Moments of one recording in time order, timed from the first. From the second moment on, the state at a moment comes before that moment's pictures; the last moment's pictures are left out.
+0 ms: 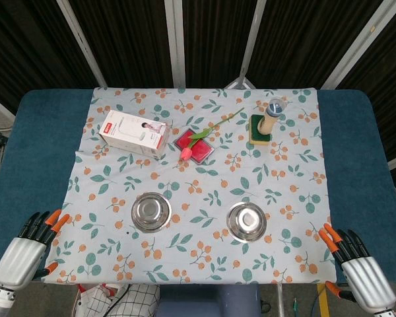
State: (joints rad) left arm -0.03 -1.14 0.12 -1.66 1.77 1.49 0.26; right arm -0.02 -1.02 -0.16 -1.68 -1.84 1.53 -0.07
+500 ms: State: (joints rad) left arm -0.06 -1.17 0.13 -1.66 1.79 1.44 0.27; right arm -0.02 -1.01 -0.16 -1.67 -1.84 1.54 -0.04
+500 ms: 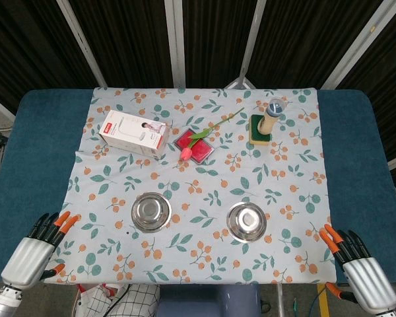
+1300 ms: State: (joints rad) left arm -0.33 -1.46 -0.10 -1.78 1.40 1.04 0.67; right arm 0.04 -1.00 -0.13 -1.67 -1.75 1.44 0.03
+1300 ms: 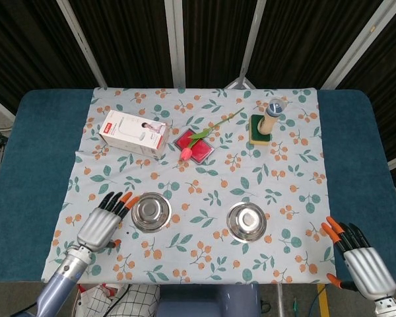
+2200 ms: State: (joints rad) left arm -0.57 -1.70 -0.18 -1.65 1.00 0.97 0.93; right arm 0.05 -0.97 -0.11 -1.66 -1.70 1.44 0.12
